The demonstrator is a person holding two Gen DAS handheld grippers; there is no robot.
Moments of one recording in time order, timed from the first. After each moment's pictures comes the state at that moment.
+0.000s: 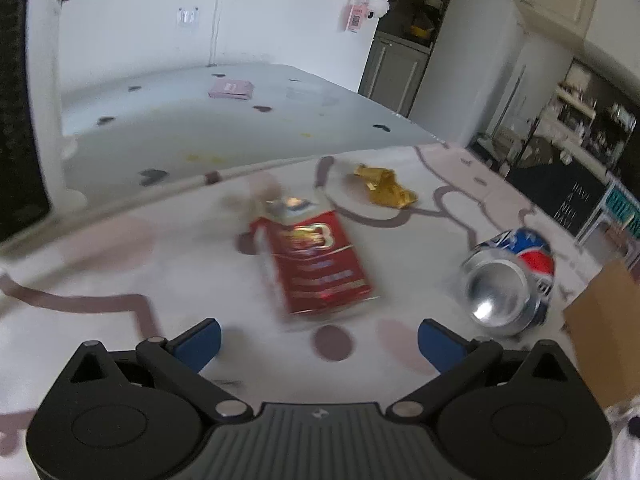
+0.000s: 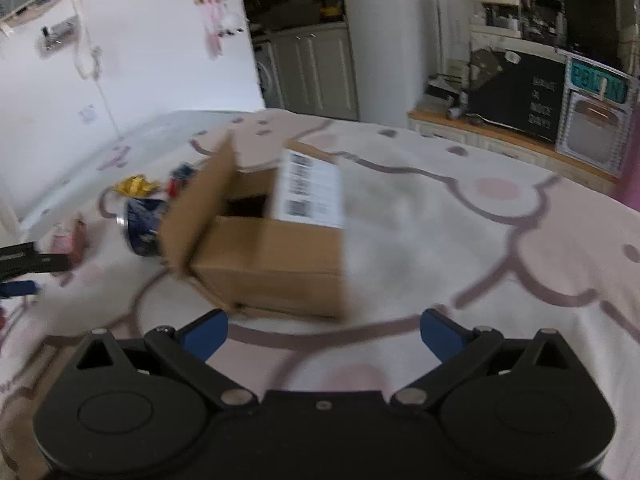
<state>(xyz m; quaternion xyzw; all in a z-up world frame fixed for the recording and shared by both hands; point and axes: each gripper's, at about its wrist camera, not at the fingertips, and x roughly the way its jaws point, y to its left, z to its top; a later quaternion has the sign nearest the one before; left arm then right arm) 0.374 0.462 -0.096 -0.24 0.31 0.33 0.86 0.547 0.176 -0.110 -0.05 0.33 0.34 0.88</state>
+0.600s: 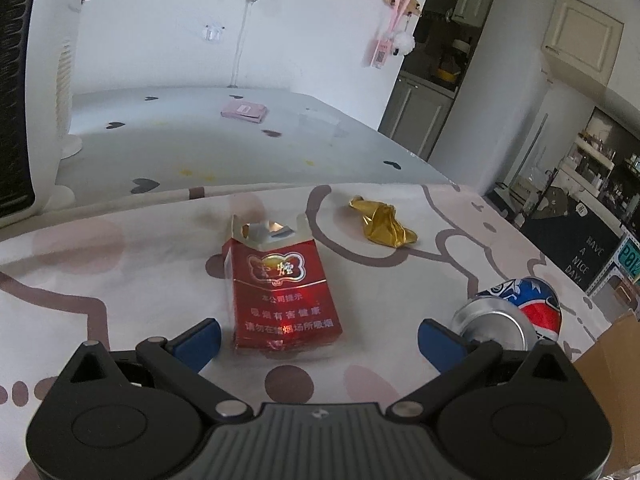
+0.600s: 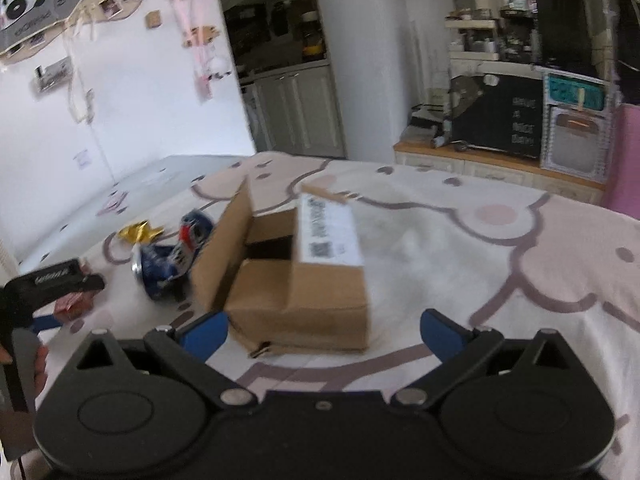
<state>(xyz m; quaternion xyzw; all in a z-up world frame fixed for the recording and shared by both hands) 0.397 0.455 -0.104 -0.25 0.25 0.38 0.86 0.532 0.178 -0.098 -0.01 0.29 0.31 0.91</state>
